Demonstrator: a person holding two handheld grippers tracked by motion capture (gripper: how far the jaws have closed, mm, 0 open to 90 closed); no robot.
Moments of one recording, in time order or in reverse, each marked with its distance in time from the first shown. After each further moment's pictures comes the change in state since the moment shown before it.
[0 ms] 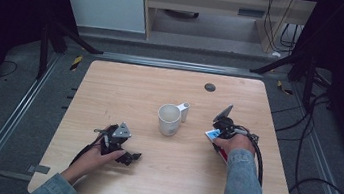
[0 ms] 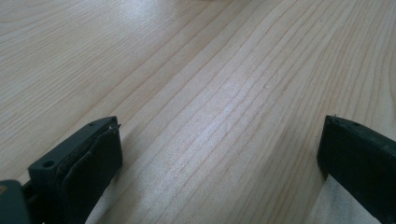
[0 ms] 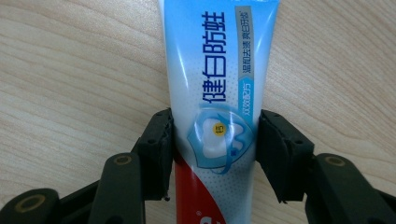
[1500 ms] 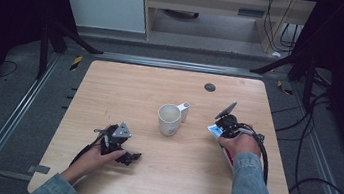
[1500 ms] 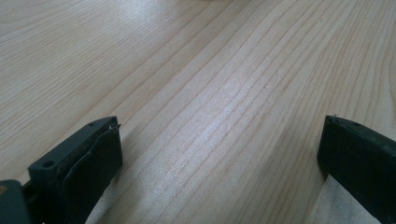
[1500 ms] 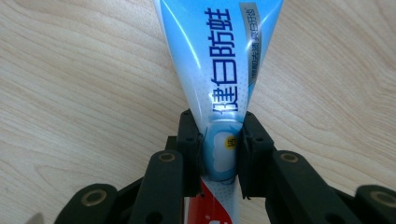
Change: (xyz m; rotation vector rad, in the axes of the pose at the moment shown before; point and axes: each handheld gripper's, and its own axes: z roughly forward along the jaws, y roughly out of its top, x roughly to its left) left arm 0.000 0.000 0.000 0.000 -0.001 -0.003; right arm 0.002 -0.007 -0.033 -0.068 -0.007 -0.032
